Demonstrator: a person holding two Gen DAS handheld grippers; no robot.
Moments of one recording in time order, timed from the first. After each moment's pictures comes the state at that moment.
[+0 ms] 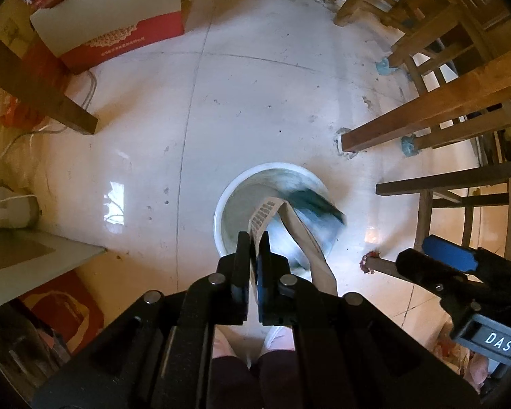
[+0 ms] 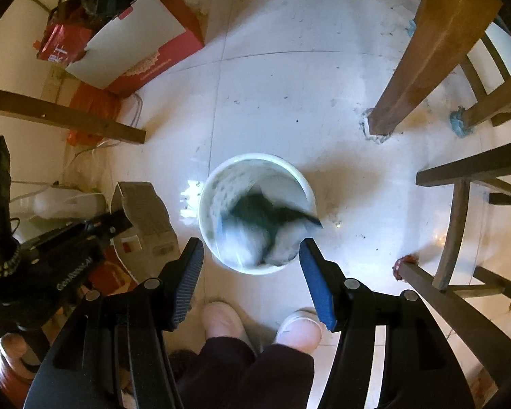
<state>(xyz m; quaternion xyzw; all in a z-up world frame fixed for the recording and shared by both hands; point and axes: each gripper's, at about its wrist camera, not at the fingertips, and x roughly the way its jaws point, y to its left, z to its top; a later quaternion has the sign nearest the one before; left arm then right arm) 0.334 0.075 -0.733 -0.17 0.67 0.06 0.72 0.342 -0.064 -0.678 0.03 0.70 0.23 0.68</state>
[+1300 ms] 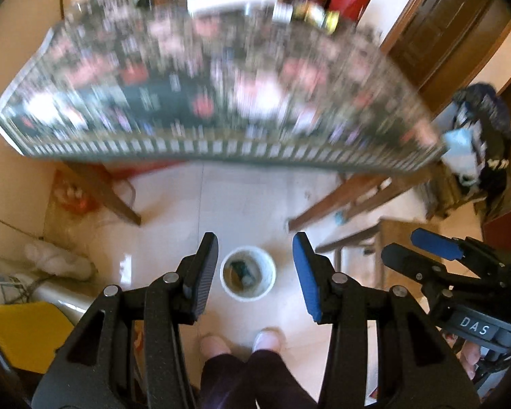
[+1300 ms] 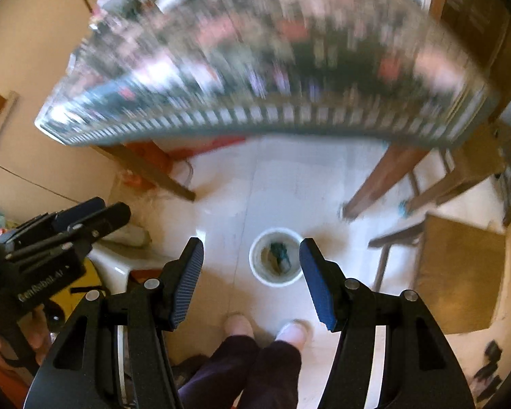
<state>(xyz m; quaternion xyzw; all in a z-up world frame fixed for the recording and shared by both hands) 0.296 0.097 -0.307 -0.15 0.52 0.04 0.84 0.317 -0.061 -0.325 -0.01 0.58 0.25 0.78</state>
